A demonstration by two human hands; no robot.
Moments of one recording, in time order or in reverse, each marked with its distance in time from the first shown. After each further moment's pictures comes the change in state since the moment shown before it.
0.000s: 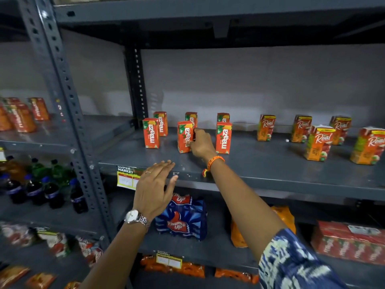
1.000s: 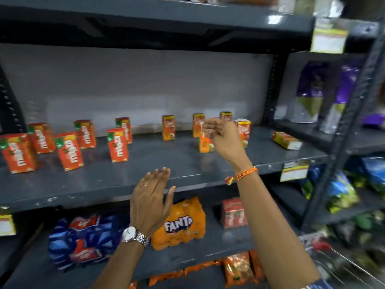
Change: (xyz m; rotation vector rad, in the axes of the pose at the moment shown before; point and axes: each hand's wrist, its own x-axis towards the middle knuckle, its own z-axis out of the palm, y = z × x) left_hand 0.016 0.228 0.096 -0.236 0.103 0.306; right_hand -0.108 0.148 -0.285 0.210 0.457 0.018
